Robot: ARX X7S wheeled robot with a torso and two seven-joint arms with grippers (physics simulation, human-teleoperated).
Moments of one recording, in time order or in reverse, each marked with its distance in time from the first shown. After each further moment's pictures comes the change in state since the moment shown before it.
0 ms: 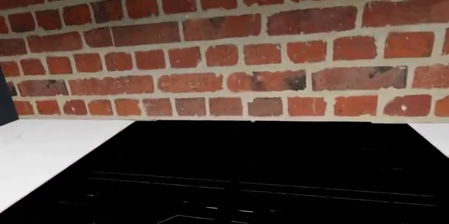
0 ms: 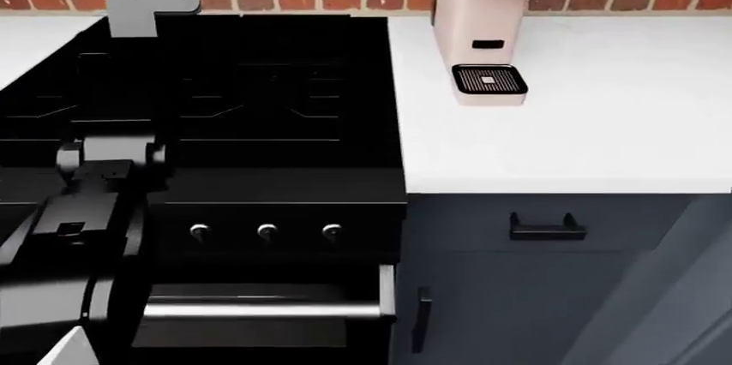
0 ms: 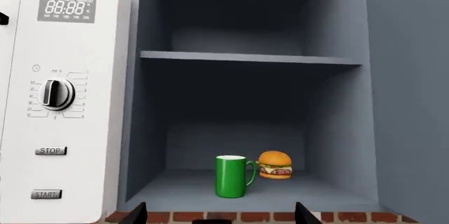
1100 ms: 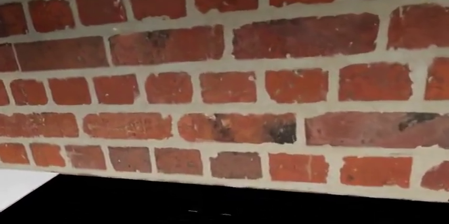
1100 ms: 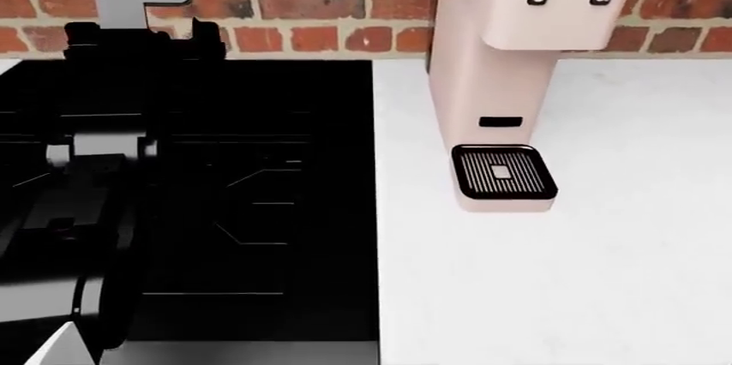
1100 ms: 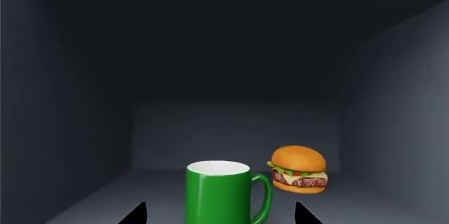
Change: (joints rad) left arm -0.020 -0.013 -0.005 -0.007 0.007 0.014 0.011; right arm -0.002 -0.008 -0.014 0.038 0.016 0.019 -0.009
